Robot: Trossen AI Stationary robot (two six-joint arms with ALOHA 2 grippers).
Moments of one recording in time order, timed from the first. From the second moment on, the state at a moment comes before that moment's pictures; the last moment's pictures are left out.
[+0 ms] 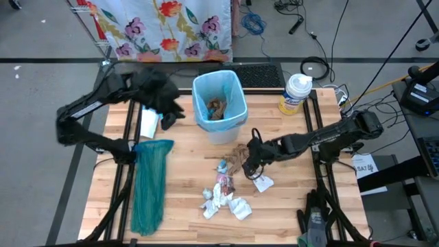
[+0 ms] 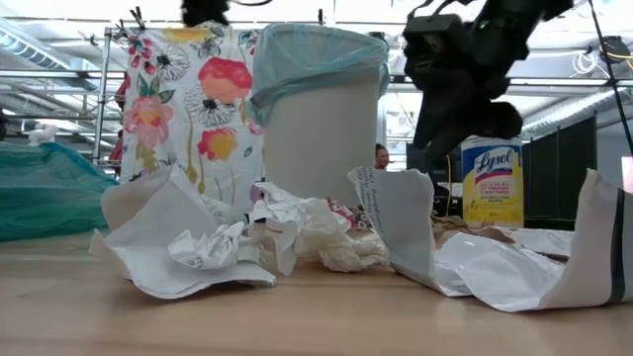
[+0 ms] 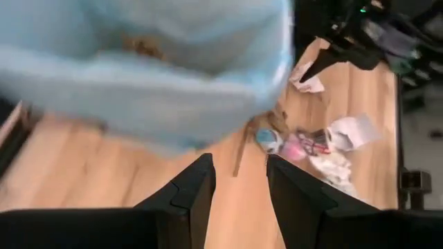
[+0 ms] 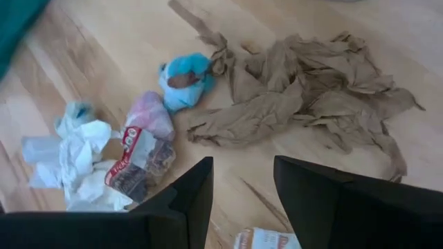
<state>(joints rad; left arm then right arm) 0.38 1.22 1.55 -1.16 0.24 -0.07 0.17 1.46 0.92 -0.47 0.14 1.00</state>
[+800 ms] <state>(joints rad) 0.02 0.77 0.85 -1.11 -0.11 -1.00 -0.01 1.77 0.92 -0.25 0.05 0.83</state>
